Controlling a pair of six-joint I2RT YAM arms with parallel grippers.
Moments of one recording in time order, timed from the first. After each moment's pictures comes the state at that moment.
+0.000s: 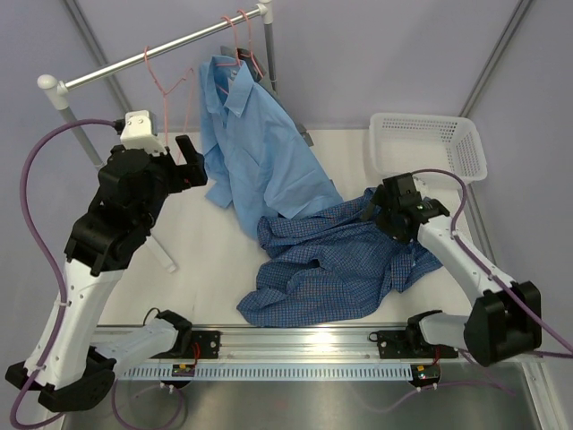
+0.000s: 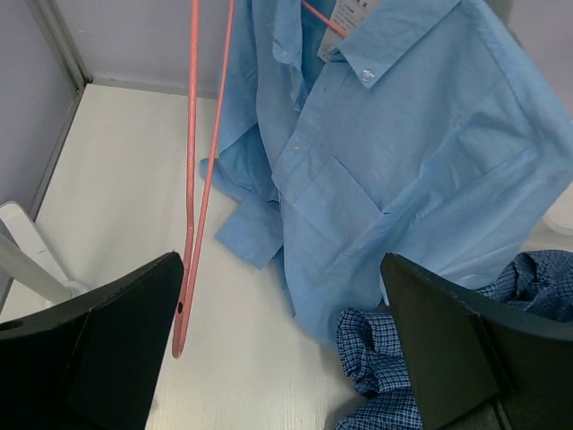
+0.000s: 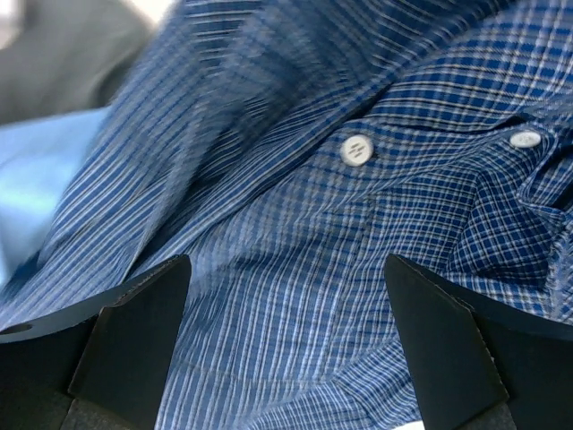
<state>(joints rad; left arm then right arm) -0.47 0.99 1.51 -0.78 -0.42 -0.30 0.30 1.22 0.95 -0.68 0.16 0.77</state>
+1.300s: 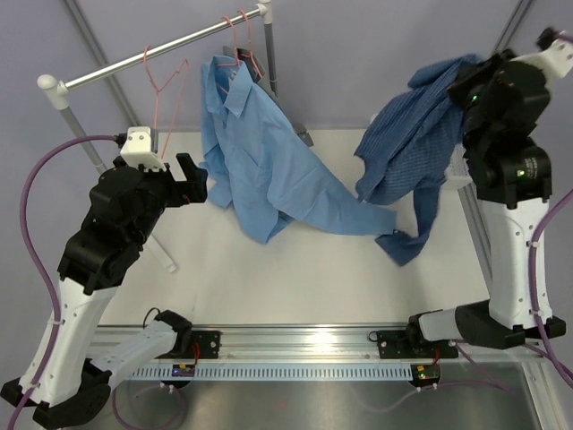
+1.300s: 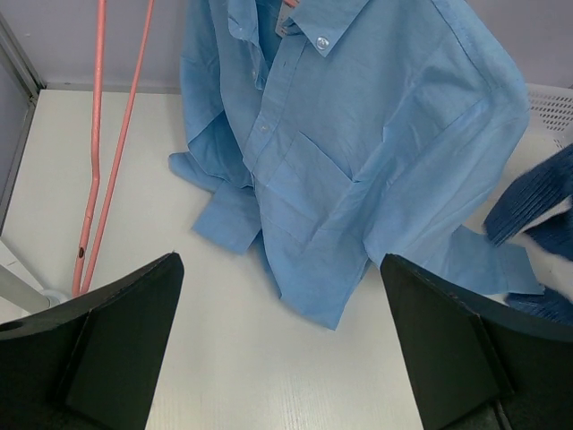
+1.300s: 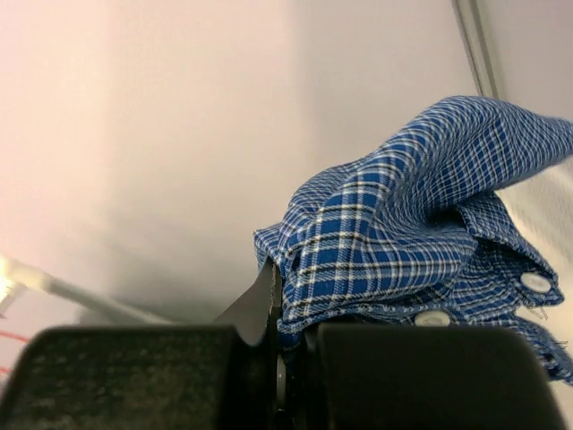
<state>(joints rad) -0.47 0.88 1.42 -0.77 -0.29 -0.26 0.21 1.36 2.02 -0.68 0.51 0.60</state>
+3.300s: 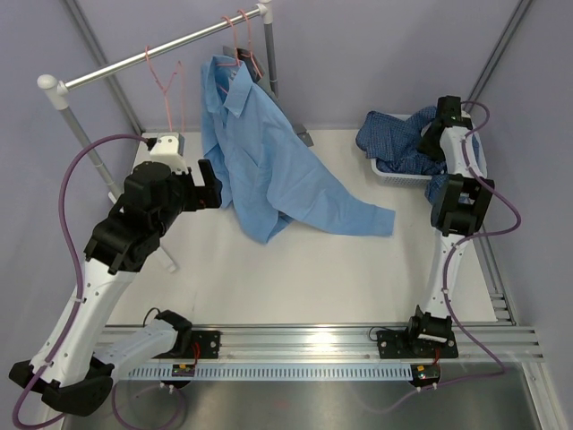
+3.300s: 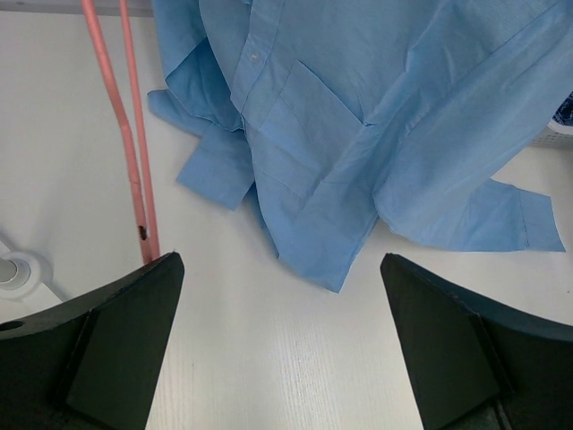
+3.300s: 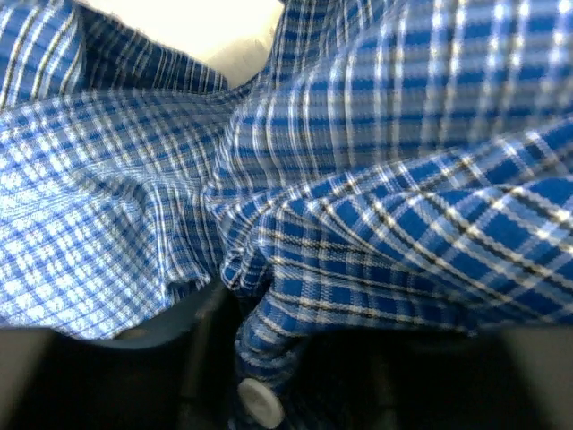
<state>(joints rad) -0.47 0.94 1.31 -0.77 -0.25 -0.30 -0.18 2.44 2.30 -0.82 0.18 0.45</state>
